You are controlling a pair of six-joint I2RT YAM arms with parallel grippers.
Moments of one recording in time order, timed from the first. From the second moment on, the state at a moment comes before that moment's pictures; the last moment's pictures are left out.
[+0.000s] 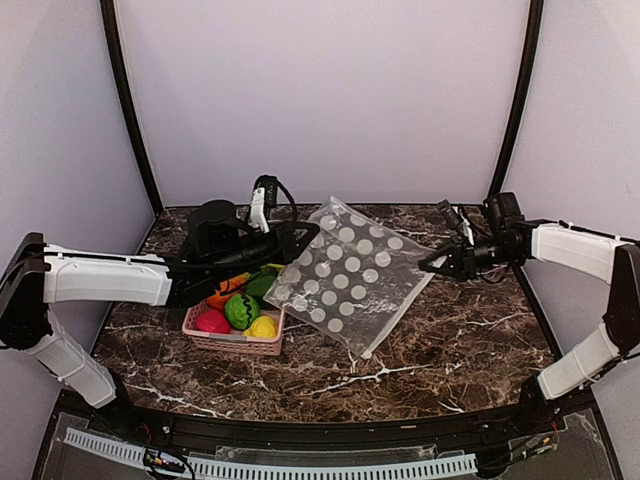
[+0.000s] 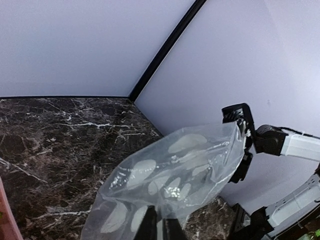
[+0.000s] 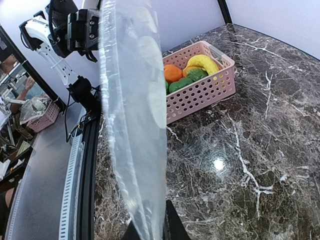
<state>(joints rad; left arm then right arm) -0.85 1.50 0.88 0.57 0.09 -0.61 0.19 1.44 0.93 -0.44 -1.22 -0.45</state>
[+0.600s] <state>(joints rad) -1.18 1.70 1.52 -0.05 -0.41 0.00 0.19 1.31 1.01 -0.51 -1.09 0.01</state>
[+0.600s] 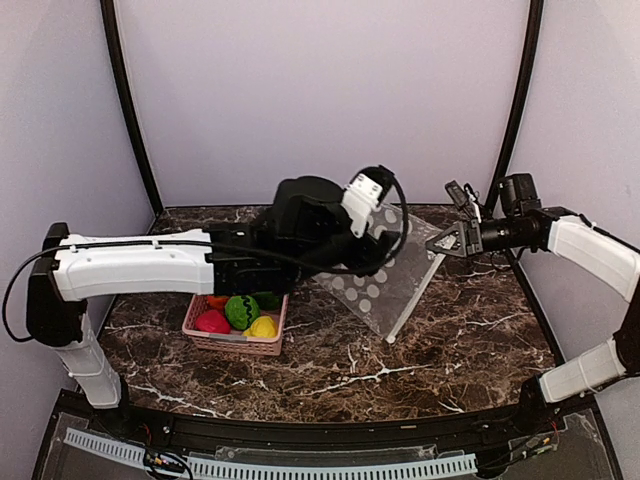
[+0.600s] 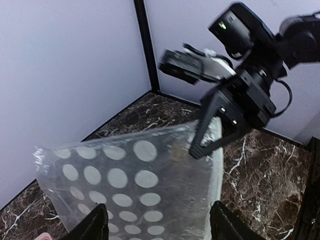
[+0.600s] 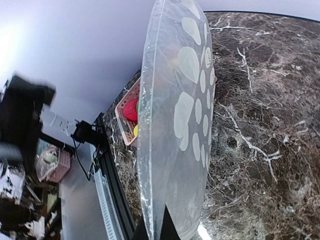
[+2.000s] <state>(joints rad) -1.29 2.16 1.82 -0.17 -0.62 0.08 0.13 1.13 0.95 -0.43 -1.02 0.54</state>
